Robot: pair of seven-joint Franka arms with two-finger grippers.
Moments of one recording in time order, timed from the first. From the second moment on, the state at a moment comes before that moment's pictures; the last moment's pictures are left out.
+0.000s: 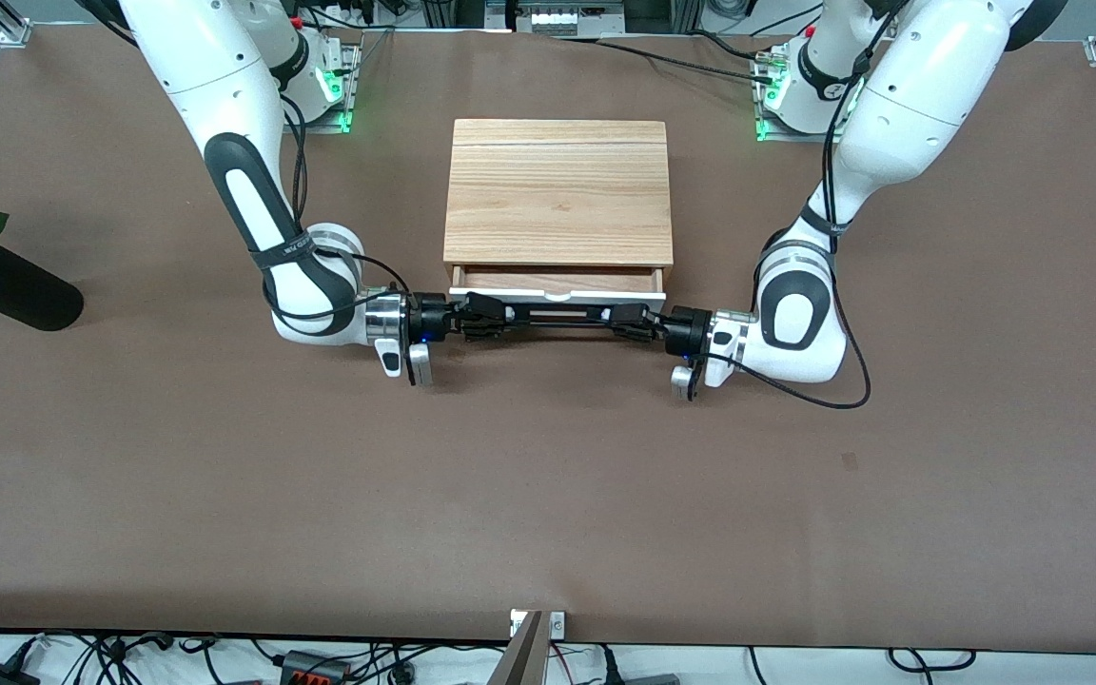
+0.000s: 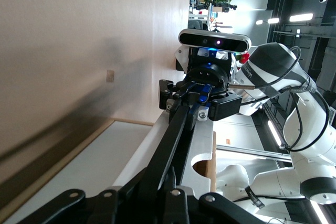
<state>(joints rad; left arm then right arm) -0.15 0.72 -0.20 -1.75 -1.44 1.88 0.79 0.36 0.68 0.07 -1.83 1.75 1.95 -1.02</state>
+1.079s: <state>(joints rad) -0.14 0.76 -0.19 -1.68 -1.44 1.94 0.78 0.35 0.73 0.06 -1.73 1.74 1.97 -0.98</state>
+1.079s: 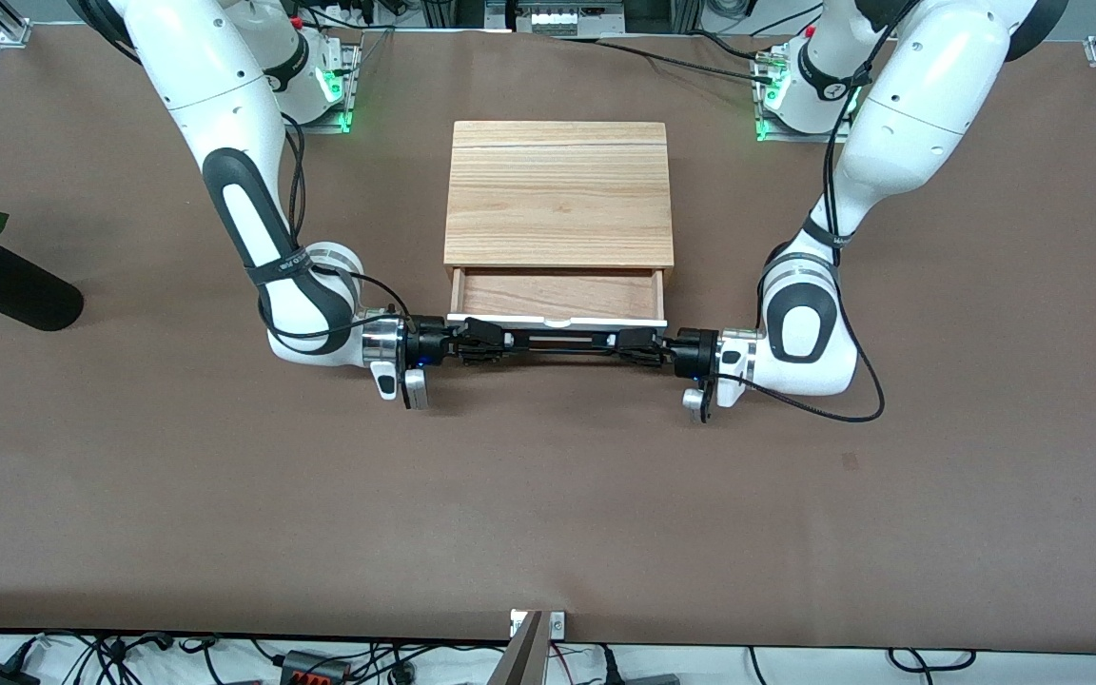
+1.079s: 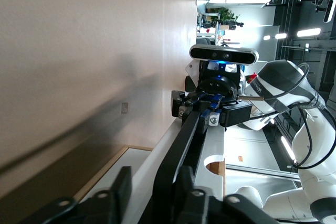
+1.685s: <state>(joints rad) -0.14 0.76 -0.19 -1.64 -1.44 1.94 0.77 0.32 0.72 0.03 -1.68 1.73 1.98 -0.94</state>
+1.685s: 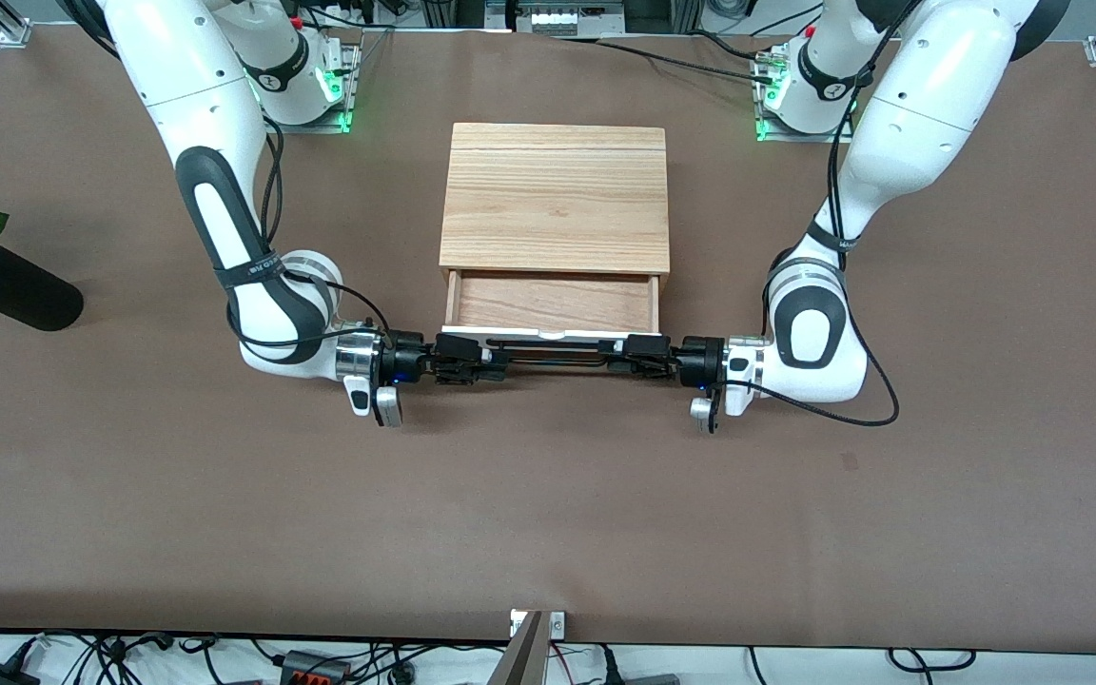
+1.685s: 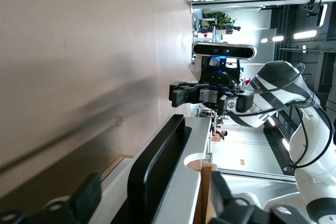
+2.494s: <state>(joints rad) -0.12 0.72 -0.17 -1.42 -0.92 1.94 0.62 0.32 0.57 -0.04 -1.61 0.94 2.01 -0.50</state>
